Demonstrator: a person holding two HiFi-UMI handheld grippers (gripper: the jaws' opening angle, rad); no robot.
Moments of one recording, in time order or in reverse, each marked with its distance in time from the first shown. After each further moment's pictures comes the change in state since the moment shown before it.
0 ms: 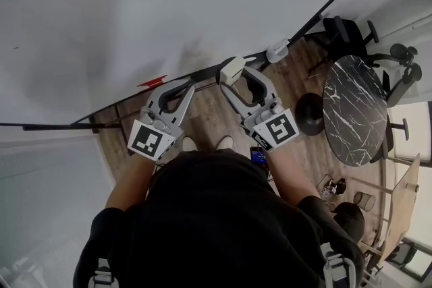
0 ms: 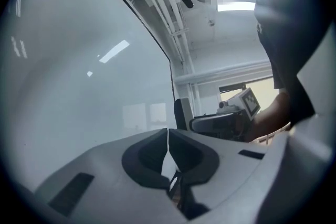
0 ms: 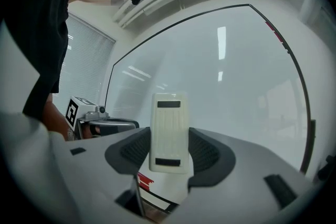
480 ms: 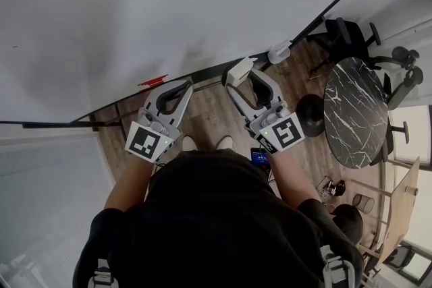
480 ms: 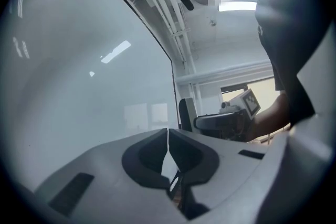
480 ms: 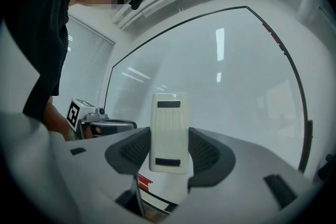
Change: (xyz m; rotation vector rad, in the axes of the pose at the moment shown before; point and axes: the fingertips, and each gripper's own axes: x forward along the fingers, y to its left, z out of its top) left arm -0.007 0.004 0.000 -0.001 -0.011 0.014; right arm -0.009 -0.004 0.001 0.007 -0.013 -0.010
